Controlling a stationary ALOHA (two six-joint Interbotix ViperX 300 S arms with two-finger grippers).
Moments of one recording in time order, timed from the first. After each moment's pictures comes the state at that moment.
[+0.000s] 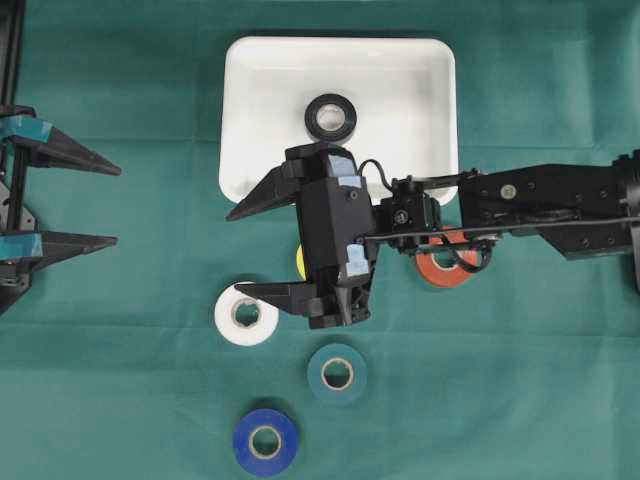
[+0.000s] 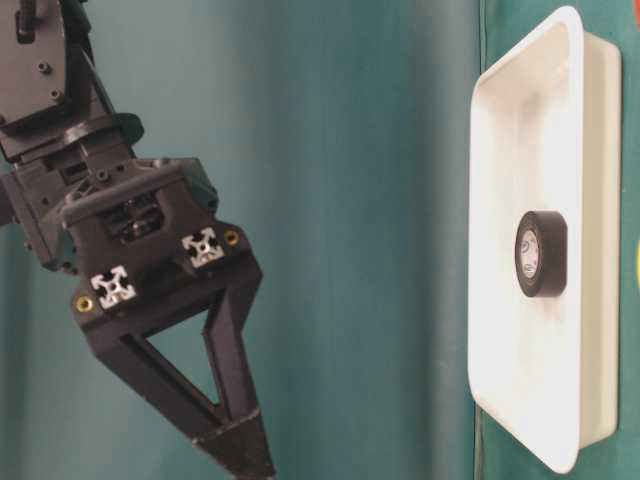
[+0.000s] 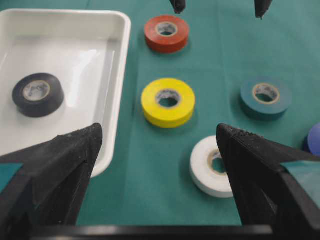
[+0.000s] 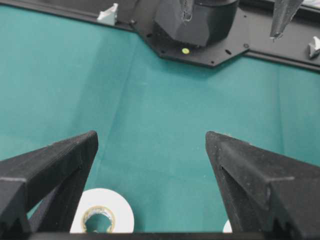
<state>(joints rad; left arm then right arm) 0.02 -1.06 1.12 0.01 0.26 -0.01 0.05 0.06 0.29 -0.04 0.03 0.04</state>
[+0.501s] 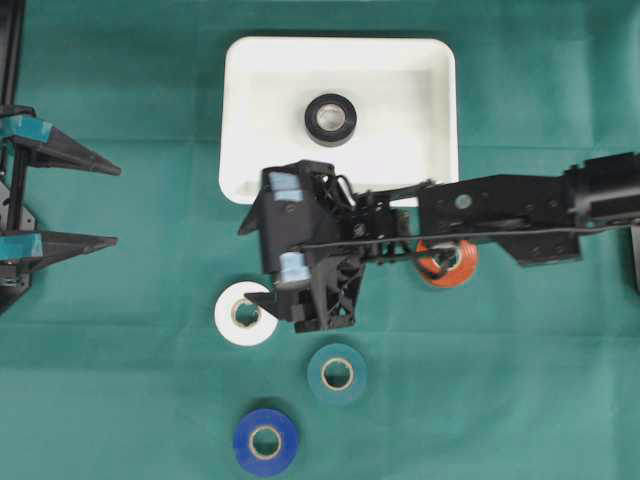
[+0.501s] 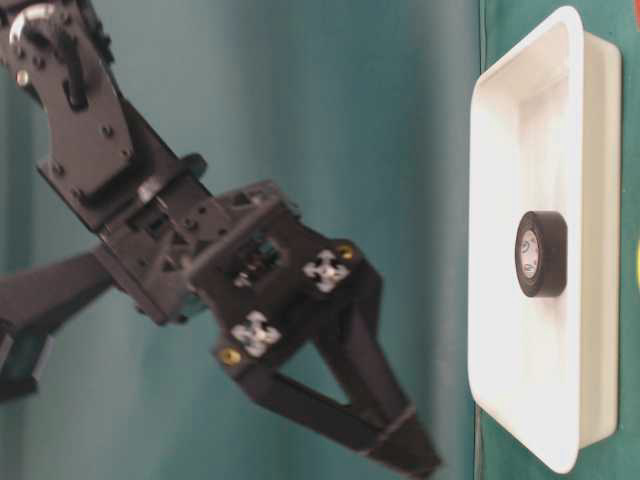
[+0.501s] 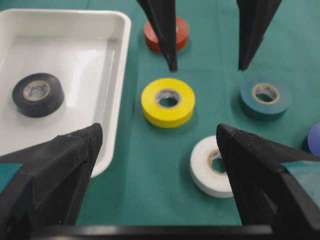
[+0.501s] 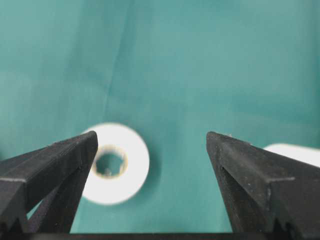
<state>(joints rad) 0.02 -1.06 1.12 0.01 0.26 -0.01 0.06 0.18 0.17 -0.03 0.33 0.10</state>
